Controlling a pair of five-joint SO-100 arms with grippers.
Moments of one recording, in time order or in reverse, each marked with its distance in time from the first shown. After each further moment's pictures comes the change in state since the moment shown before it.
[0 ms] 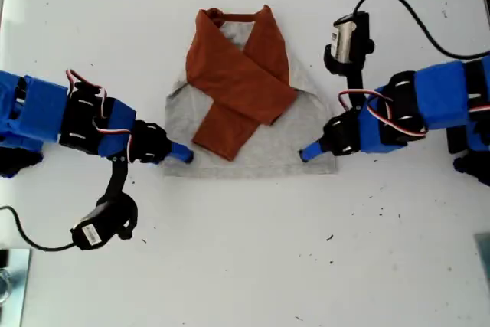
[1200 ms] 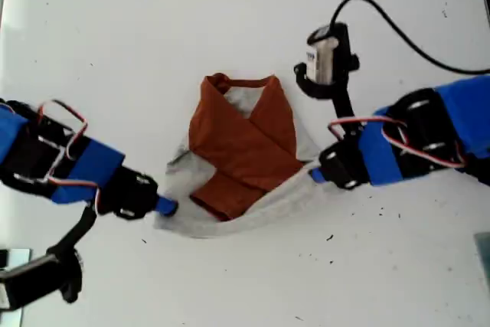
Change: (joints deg) arm 0 14.4 10.6 -13.3 4.3 5.4; arm 1 -11.8 10.5 -22.4 18.2 -2.9
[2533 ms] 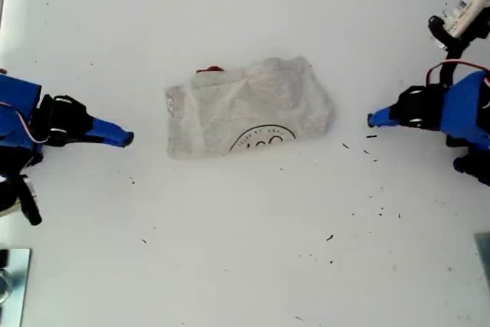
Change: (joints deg) arm 0 -16.1 94.4 69.5 10.1 -2.0; arm 1 24.9 81.4 71.8 3.7 9.5
